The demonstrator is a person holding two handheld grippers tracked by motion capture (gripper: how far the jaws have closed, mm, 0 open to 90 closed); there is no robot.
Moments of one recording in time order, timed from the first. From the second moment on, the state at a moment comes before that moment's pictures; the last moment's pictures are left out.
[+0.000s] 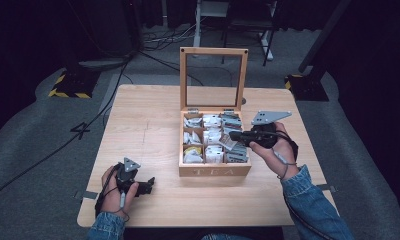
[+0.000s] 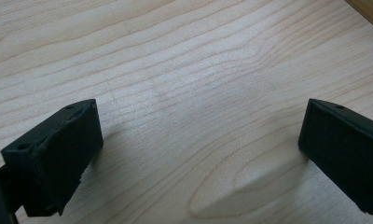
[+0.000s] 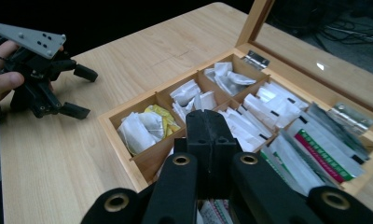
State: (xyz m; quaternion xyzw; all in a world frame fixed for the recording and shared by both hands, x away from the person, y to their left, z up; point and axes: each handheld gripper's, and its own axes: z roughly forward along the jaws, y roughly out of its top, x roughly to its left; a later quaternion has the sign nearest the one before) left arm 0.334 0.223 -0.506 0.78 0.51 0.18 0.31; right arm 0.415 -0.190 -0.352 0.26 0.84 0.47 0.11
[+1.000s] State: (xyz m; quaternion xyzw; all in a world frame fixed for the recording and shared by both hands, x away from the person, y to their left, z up) left arm 0.334 0.223 -0.506 0.78 0.51 0.18 0.31; right arm 0.450 -0.313 -0.323 0.37 0.79 0.45 0.21
